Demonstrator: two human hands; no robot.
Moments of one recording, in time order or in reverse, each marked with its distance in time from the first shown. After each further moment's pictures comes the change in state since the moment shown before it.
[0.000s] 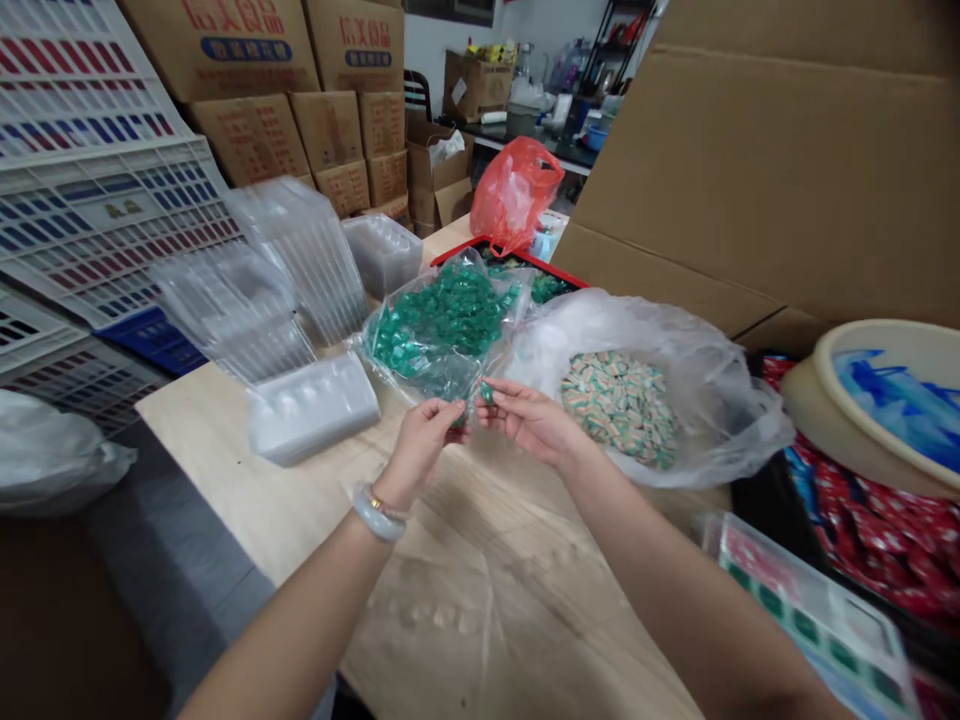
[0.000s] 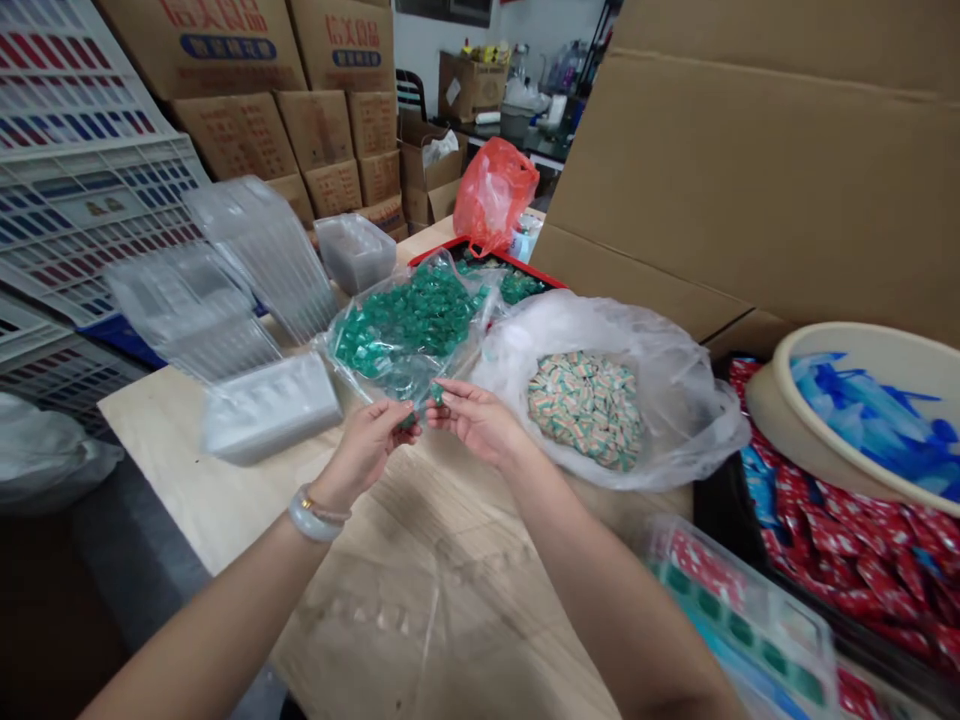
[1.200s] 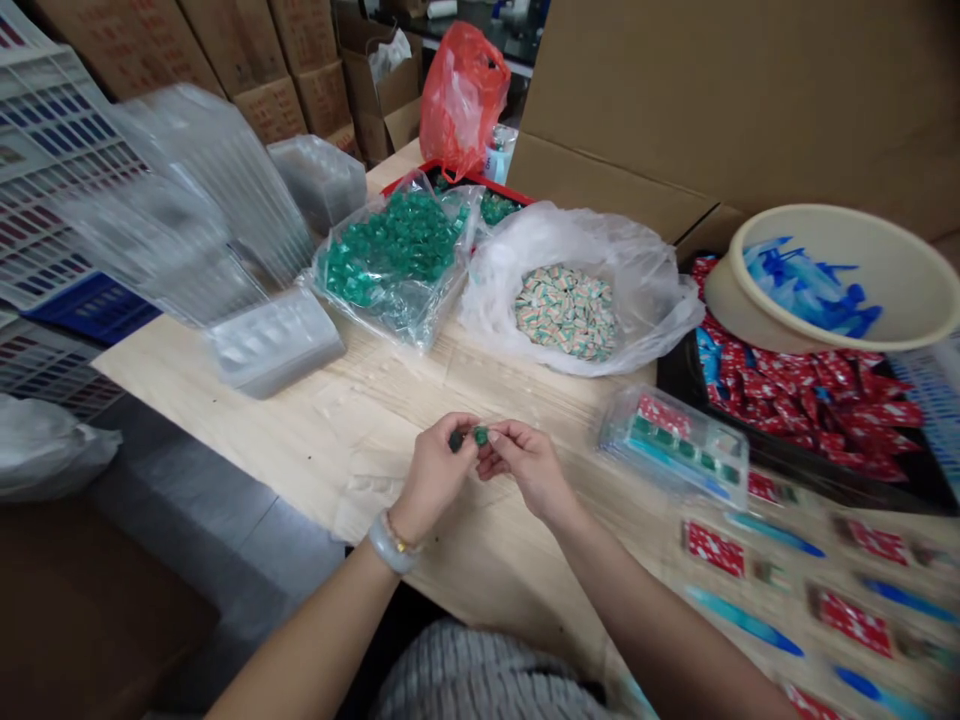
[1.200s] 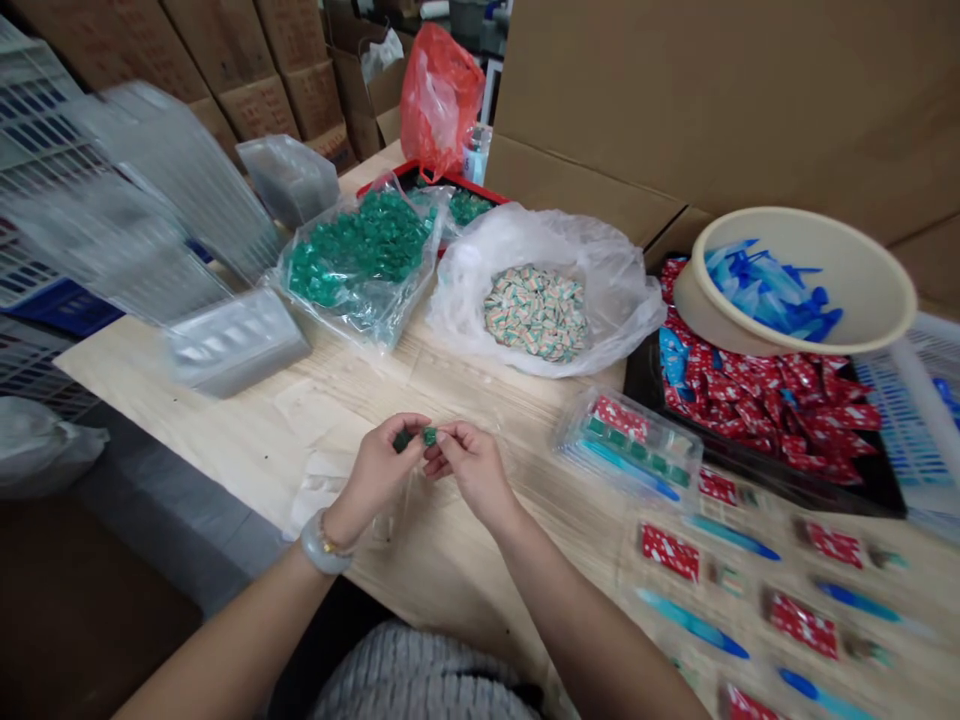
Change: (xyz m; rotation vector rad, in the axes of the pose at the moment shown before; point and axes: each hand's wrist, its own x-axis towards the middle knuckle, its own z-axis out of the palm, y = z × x) left_hand -0.114 -0.074 0.034 0.525 -0.072 0.103; right_hand -0.156 0.087 -0.001 -0.171 0.386 -0.036
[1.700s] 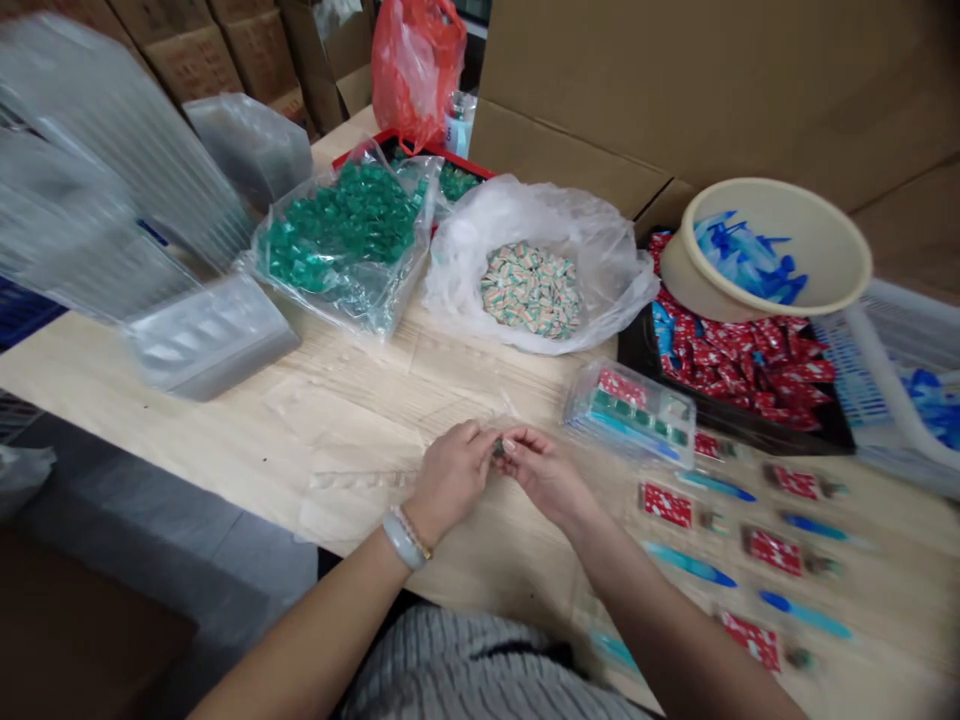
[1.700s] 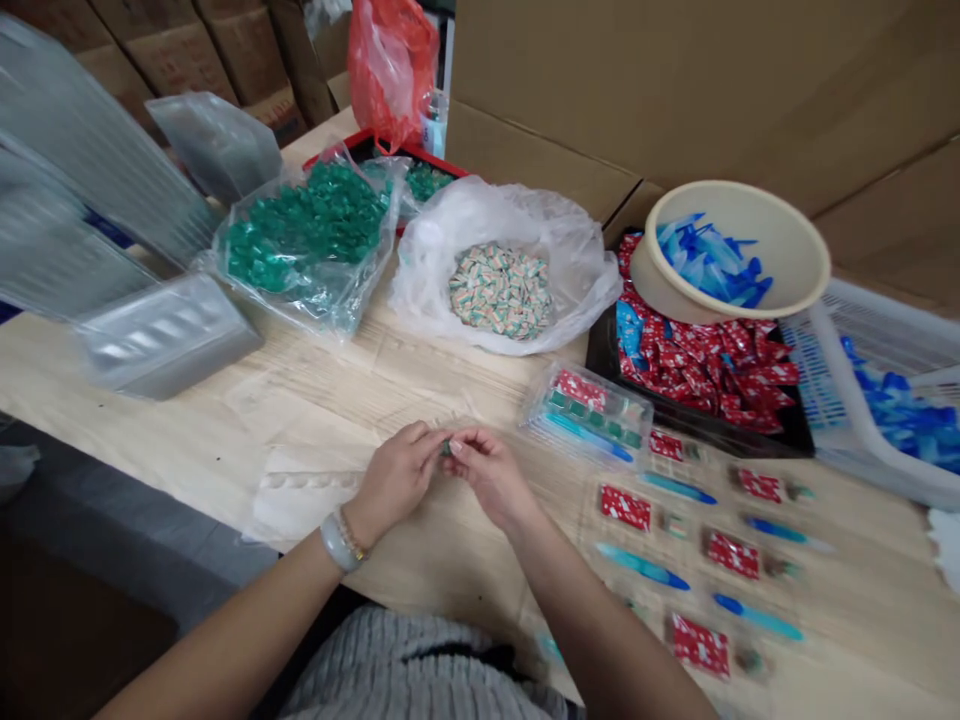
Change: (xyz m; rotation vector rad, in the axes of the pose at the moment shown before) left_hand -0.015 -0.010 0.038 0.528 -0.348 0.404; right_hand -0.025 0.019 -0.063 0.093 0.089 -0.030
